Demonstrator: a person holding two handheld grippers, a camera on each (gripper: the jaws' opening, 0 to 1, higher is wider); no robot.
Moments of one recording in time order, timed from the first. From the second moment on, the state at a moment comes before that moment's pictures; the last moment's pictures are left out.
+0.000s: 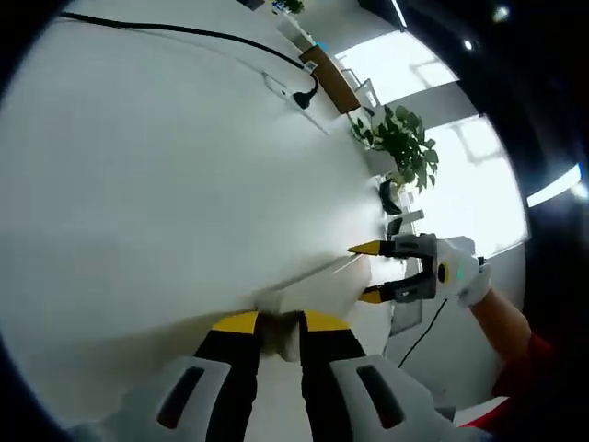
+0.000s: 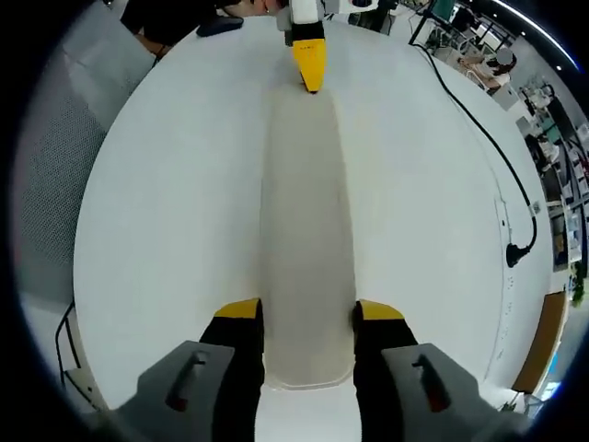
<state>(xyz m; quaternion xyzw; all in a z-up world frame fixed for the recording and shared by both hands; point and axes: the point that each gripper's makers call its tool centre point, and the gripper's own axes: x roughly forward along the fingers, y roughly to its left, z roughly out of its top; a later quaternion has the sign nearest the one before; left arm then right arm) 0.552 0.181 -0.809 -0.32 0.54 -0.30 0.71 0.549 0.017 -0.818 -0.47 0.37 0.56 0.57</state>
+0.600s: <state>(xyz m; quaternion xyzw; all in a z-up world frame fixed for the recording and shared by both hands) 0.567 0.178 -0.805 -0.29 0.51 -0.30 0.75 0.546 0.017 -0.820 -0.46 0.38 0.57 0.56</state>
